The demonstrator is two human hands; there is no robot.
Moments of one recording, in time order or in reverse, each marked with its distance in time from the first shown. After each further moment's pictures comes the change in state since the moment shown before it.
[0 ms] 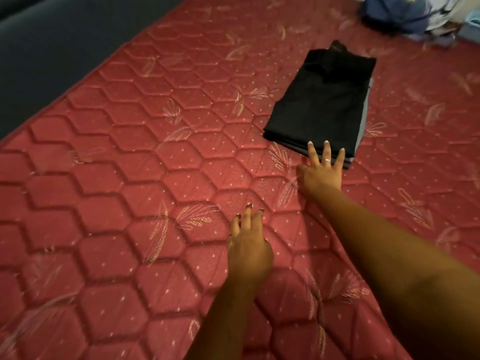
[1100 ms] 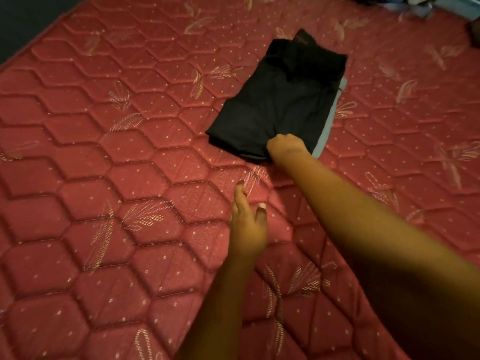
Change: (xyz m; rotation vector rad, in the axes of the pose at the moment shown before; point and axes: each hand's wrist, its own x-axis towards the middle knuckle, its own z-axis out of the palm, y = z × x) left_hand 0.041 0.066 0.061 -0.614 0.091 -0.063; right_hand 0.028 0.032 -0.033 0.073 -0.169 -0.204
